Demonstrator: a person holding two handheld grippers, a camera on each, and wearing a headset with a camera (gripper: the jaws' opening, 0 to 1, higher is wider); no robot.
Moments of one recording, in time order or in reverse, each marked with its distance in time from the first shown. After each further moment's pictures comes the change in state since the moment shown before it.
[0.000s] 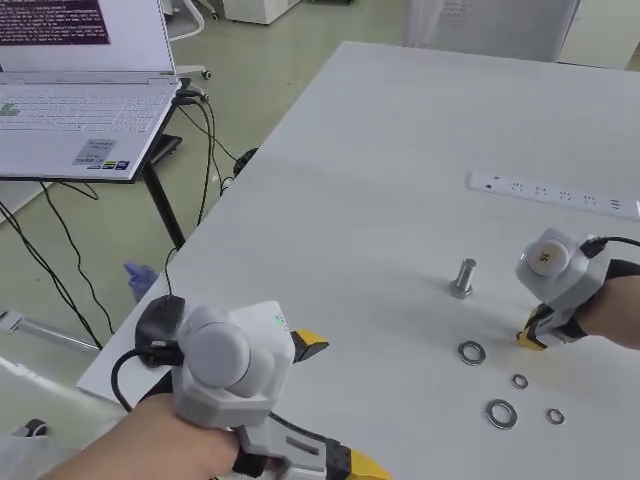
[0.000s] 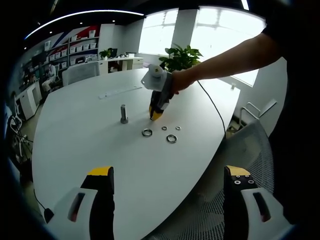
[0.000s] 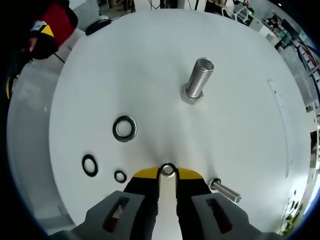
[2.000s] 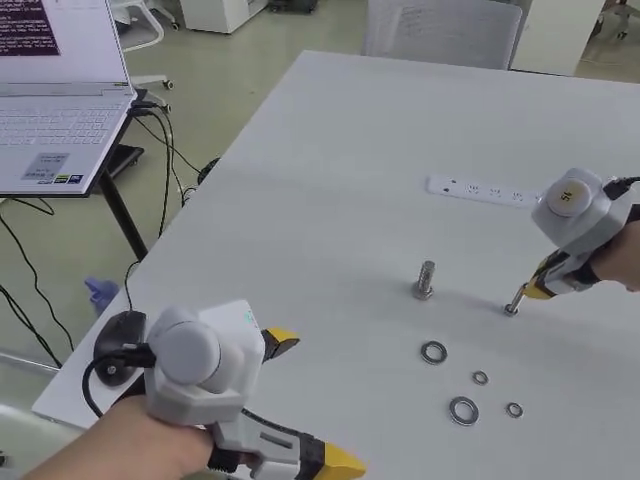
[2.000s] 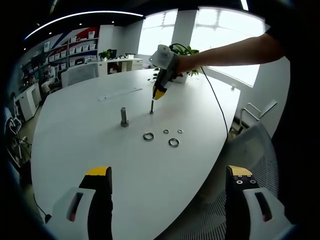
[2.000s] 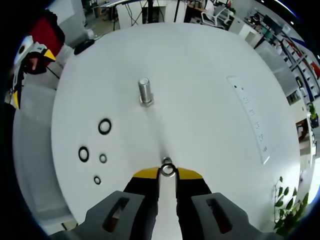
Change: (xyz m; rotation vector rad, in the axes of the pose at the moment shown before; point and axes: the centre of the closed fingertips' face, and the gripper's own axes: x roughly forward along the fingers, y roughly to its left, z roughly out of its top) left arm 0.011 0.008 0.009 0.006 -0.010 -0.004; right arm -0.068 -0.061 -0.012 0.085 -0.058 -0.096
